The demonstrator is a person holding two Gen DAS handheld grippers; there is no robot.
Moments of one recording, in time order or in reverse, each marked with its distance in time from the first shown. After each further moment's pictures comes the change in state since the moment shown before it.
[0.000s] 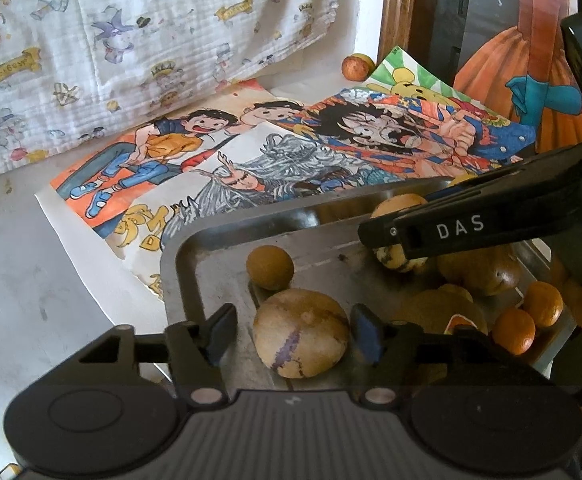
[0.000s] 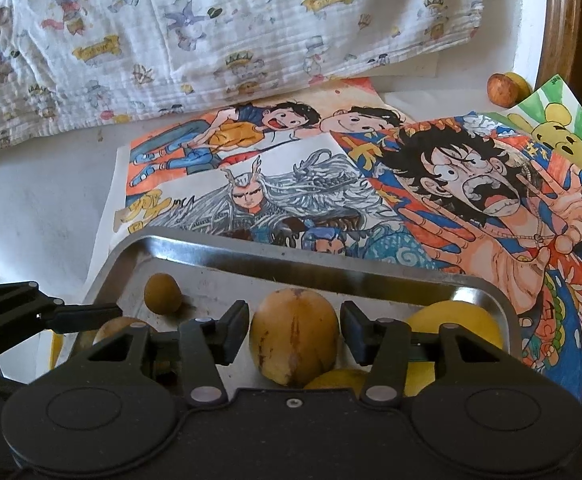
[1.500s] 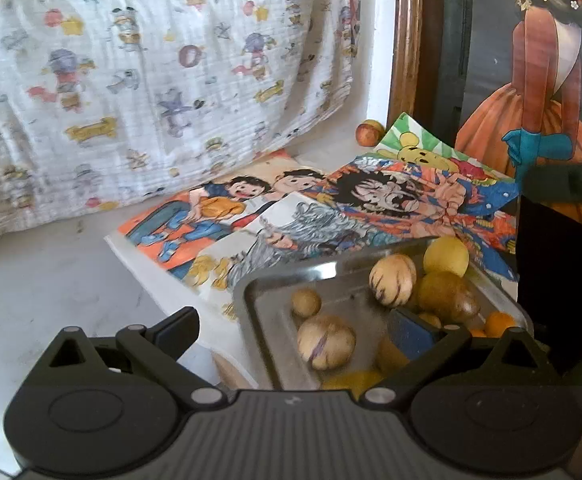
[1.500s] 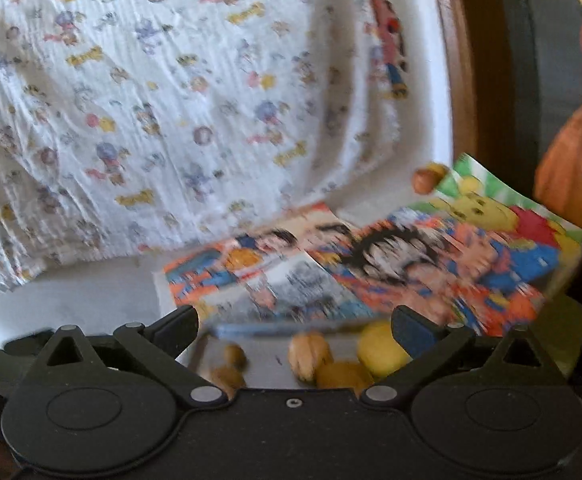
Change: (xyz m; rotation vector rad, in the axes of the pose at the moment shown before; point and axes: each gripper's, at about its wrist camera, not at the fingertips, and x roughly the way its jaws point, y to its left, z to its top) left arm -0.108 0.014 -0.008 -0.017 -0.147 0.049; right arm -0.191 0.032 -0.038 0.166 -0.328 -0.101
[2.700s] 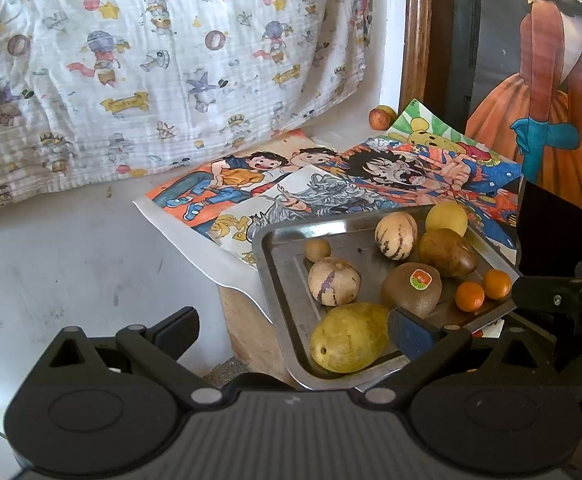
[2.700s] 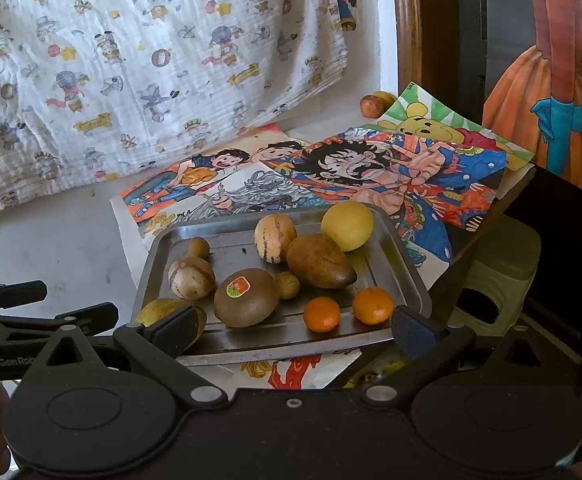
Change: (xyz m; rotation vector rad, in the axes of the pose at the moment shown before) left arm -0.030 0.000 -0.036 -0.015 0.026 0.039; right arm -0.014 0.023 -0.077 0.046 0.144 -0.152
